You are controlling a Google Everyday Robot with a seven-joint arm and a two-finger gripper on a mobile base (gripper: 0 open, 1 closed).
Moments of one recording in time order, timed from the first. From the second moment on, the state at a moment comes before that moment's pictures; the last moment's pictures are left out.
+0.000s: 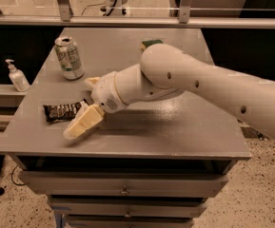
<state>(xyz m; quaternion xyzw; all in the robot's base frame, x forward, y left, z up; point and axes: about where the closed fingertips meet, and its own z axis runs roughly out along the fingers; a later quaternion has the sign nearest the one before) 0.511 0.157 0.836 -0.58 0.63 0.35 0.38</state>
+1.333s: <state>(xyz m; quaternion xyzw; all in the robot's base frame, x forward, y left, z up) 0.507 0.156 0.825 -0.58 0.63 0.35 0.38</state>
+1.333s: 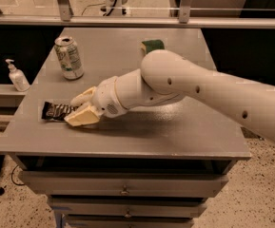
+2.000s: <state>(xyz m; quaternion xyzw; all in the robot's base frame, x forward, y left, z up) 0.534 0.159 0.885 -0.57 0.61 0.35 0.44</state>
